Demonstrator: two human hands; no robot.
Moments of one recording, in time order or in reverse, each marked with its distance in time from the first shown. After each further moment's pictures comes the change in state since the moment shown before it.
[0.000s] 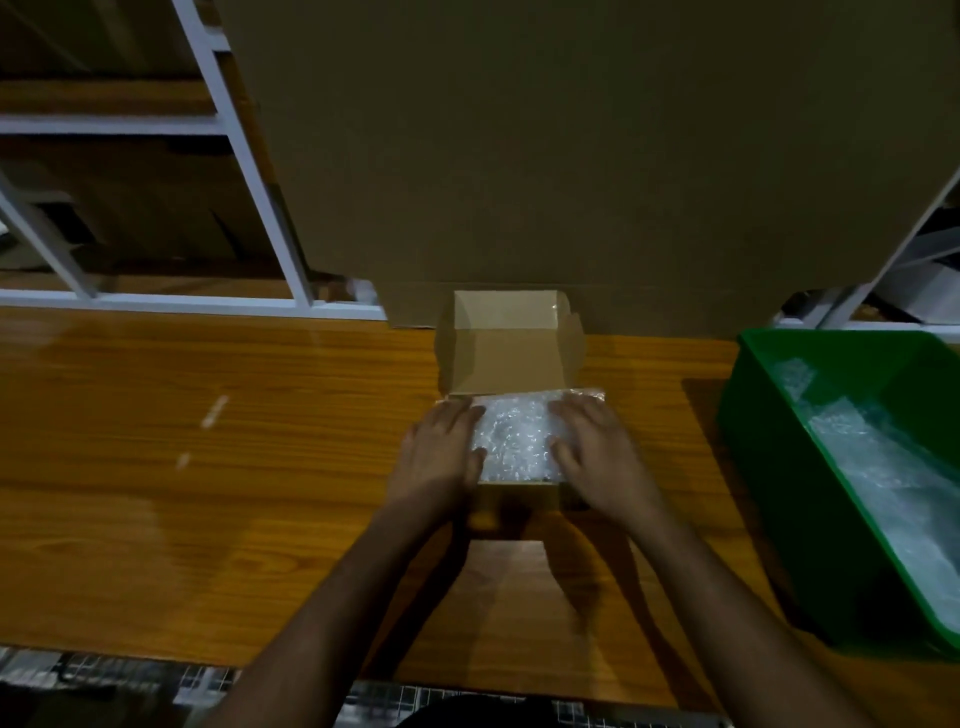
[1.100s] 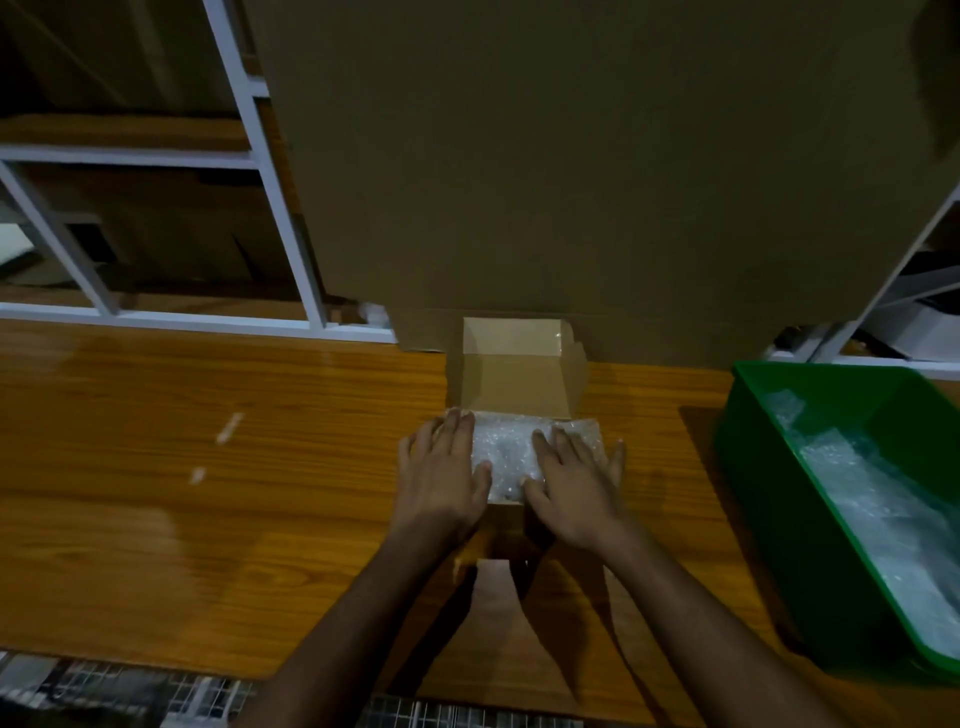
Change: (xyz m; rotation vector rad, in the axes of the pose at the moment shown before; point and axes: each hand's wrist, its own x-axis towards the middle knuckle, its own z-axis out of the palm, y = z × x) left_hand -0.019 0.007 -0.015 0.098 0.078 -0.043; right_hand -0.001 -0.044 -0.002 -0.278 -0.255 0.099
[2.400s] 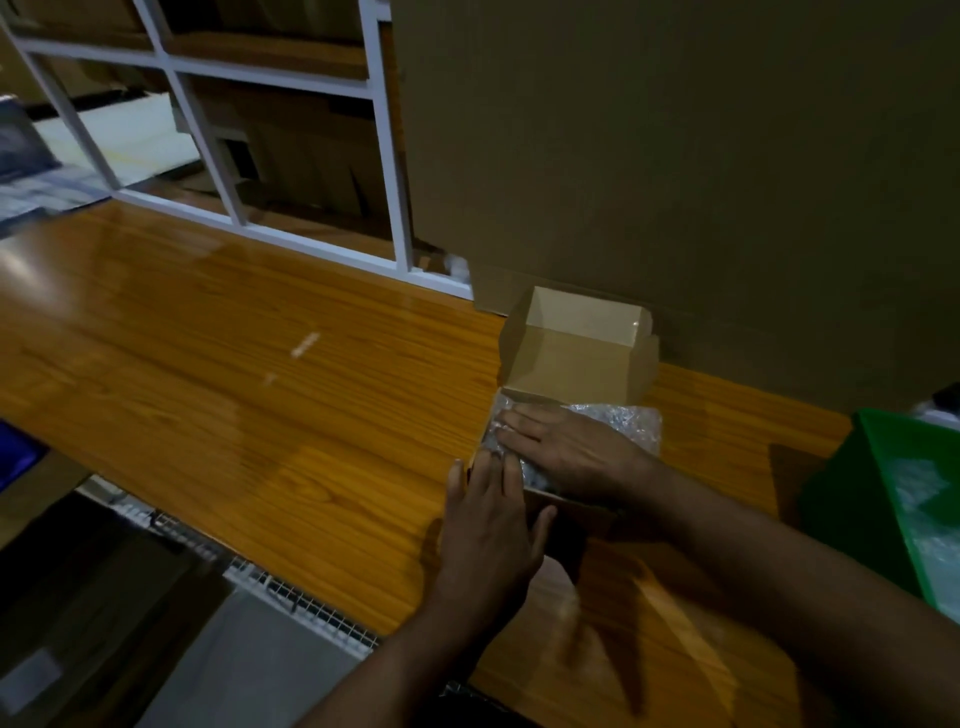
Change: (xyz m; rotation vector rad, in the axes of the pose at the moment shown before) left_hand -0.050 0.052 0.057 0.182 0.104 -0.230; right_hand 0.088 0.009 0.002 -0.300 0.025 -1.076
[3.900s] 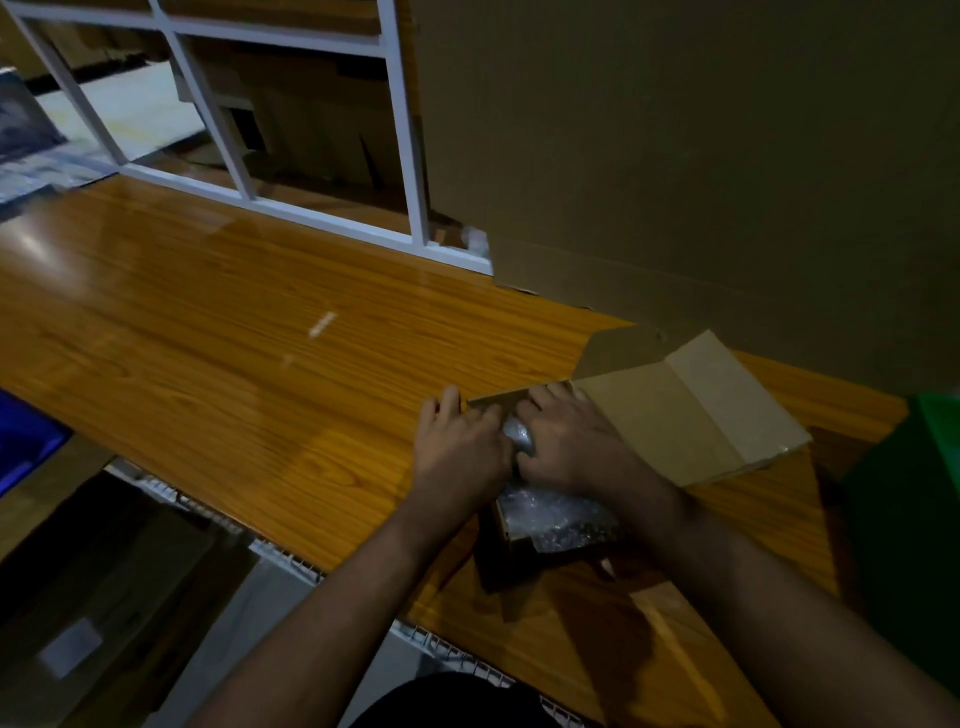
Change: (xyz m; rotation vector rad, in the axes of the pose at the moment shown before) left_hand 0.051 -0.062 -0.029 0.100 0.020 0.093; right_hand 0.033 -0.041 -0.002 0.153 0.004 0.379
